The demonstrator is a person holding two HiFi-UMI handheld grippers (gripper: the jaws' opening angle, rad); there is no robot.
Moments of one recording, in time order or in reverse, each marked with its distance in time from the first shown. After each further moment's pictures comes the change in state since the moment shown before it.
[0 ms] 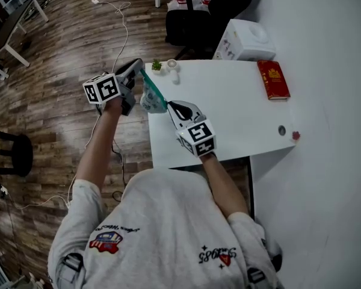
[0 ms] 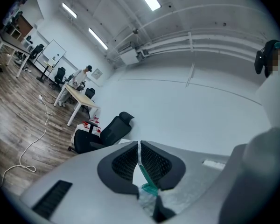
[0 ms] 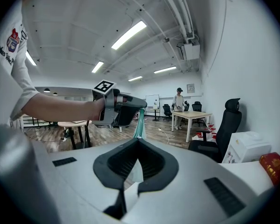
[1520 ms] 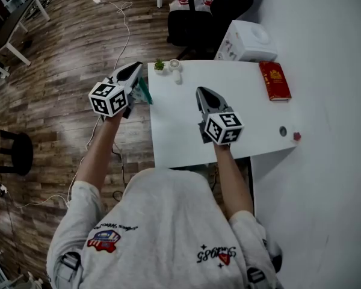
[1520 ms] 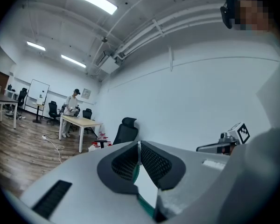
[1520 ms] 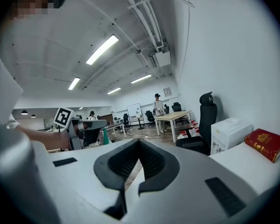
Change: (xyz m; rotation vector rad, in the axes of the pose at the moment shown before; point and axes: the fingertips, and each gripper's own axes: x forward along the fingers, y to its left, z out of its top) left arm -0.021 -0.009 -0.005 0.396 -0.002 0.093; right arm -0.039 -0.093 0.017 0.246 -0.132 -0.197
